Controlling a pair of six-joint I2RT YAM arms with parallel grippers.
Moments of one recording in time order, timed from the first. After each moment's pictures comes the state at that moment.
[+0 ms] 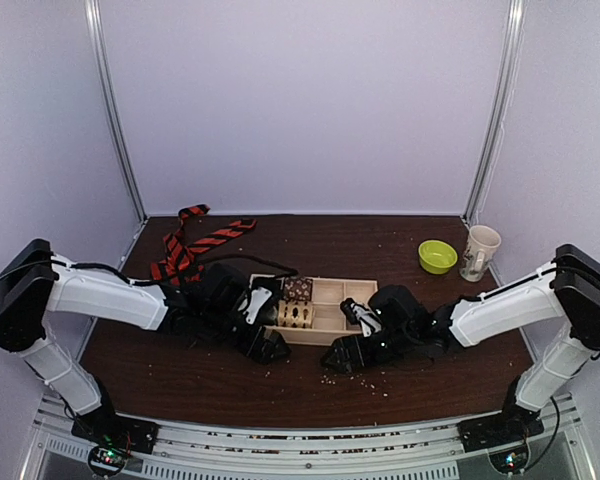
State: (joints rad) left arm -0.92 1.57 0.78 -0.07 0.23 -0.31; right arm 0.95 1.57 0.65 0.13 -0.24 0.66
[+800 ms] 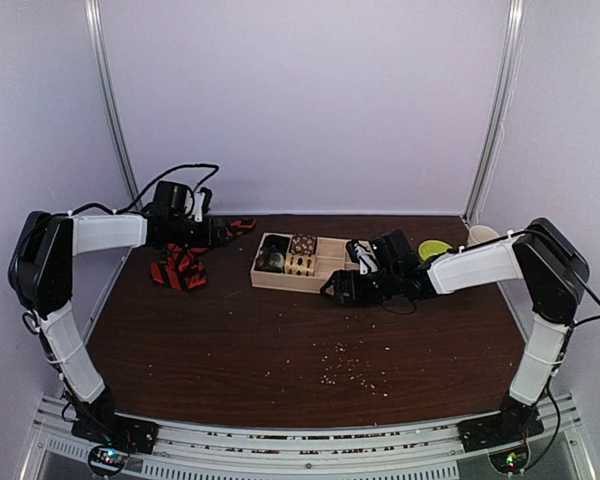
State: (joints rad) left arm -0.33 1.81 1.22 -0.08 0.25 -0.24; right arm 0.65 1.83 1.02 0.11 -0.26 0.54
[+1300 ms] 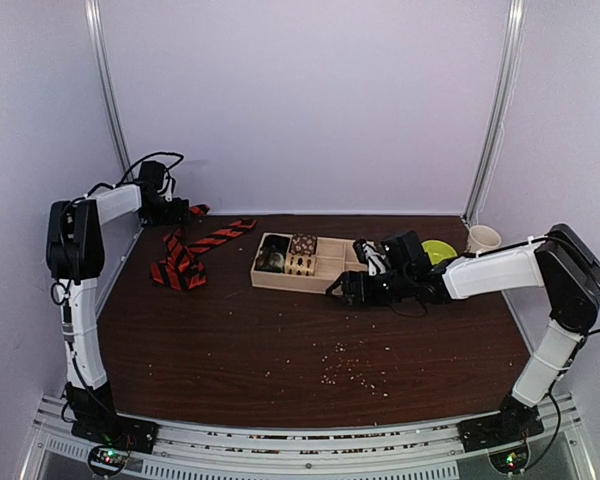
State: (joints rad) left arm -0.05 2.22 1.85 -0.46 0.03 -0.13; right arm 0.65 1.70 0.92 0.13 -0.31 0.55
